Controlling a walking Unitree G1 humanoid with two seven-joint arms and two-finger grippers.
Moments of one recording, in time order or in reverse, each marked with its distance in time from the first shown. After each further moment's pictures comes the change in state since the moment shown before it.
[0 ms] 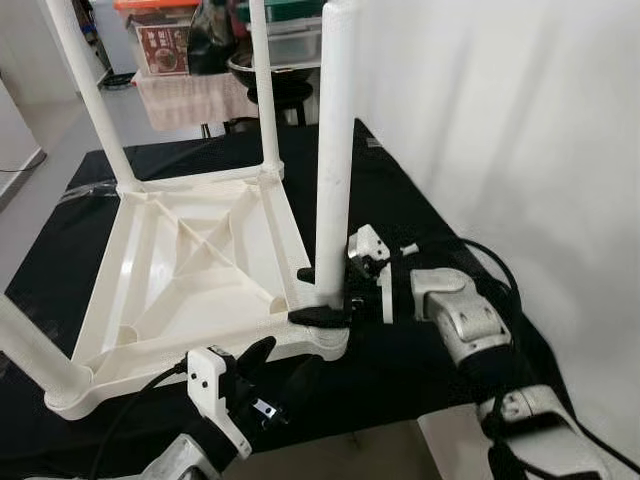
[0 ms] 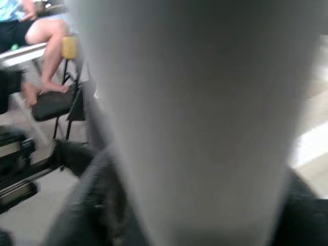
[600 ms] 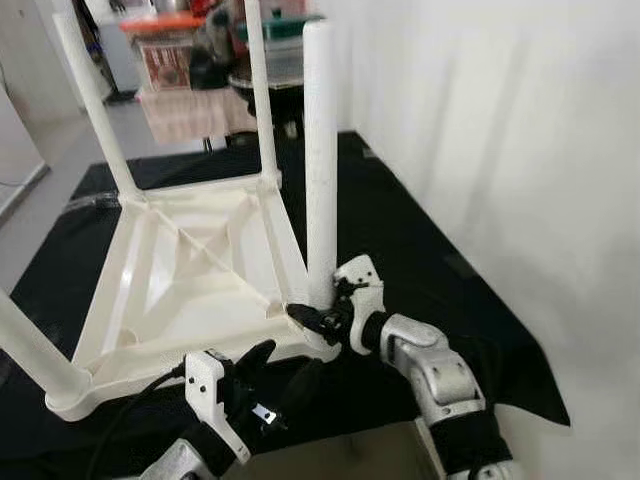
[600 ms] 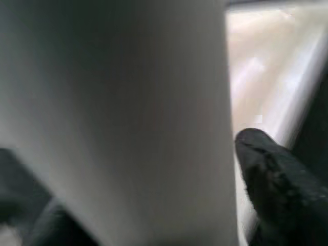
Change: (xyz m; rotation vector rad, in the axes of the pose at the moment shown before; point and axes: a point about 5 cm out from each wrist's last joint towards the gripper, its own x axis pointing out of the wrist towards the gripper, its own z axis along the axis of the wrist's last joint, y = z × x) left arm -0.006 -0.002 0.002 0.008 0.005 0.000; right arm 0.026 0.023 -0.022 0.132 -0.062 -0.373
